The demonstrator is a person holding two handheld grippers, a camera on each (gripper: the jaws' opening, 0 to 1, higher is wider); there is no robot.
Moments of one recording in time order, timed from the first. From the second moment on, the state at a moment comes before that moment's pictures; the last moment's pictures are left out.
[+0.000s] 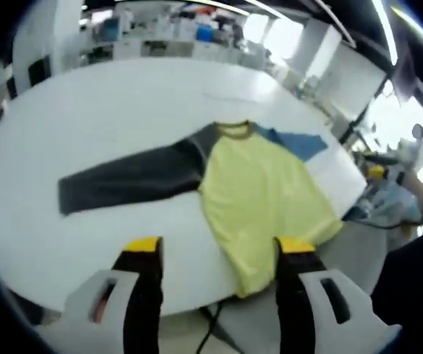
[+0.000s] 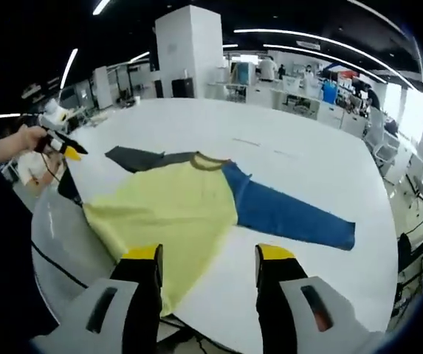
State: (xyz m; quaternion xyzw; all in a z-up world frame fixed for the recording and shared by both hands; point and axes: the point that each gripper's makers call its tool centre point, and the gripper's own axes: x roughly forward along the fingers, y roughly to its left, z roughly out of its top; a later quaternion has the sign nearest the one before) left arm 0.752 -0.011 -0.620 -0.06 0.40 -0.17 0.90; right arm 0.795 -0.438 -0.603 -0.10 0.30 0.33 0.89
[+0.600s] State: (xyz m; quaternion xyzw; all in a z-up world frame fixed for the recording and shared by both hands) left arm 0.767 0.020 -0.547 -0.07 0.28 -0.14 0.95; right arm 0.804 -0.480 -0.536 -0.01 0.21 0.23 0.95
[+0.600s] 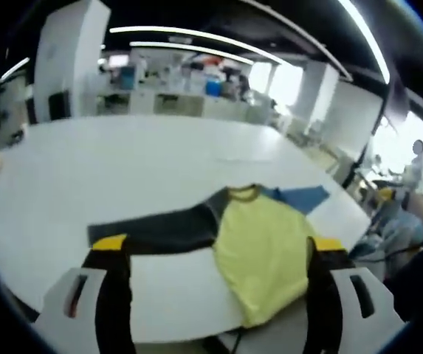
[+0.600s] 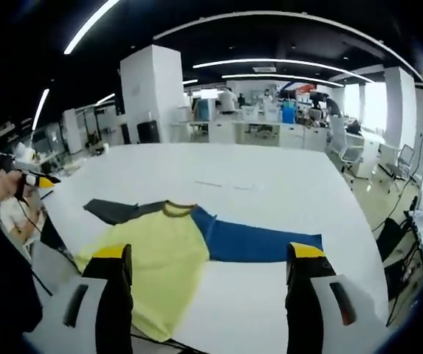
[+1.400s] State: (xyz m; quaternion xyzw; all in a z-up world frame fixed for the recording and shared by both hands) left arm 0.783 0.050 -0.550 -0.07 0.27 -0.11 0.95; right arm 0.811 -0.506 -0.533 0.02 0.20 0.18 0.96
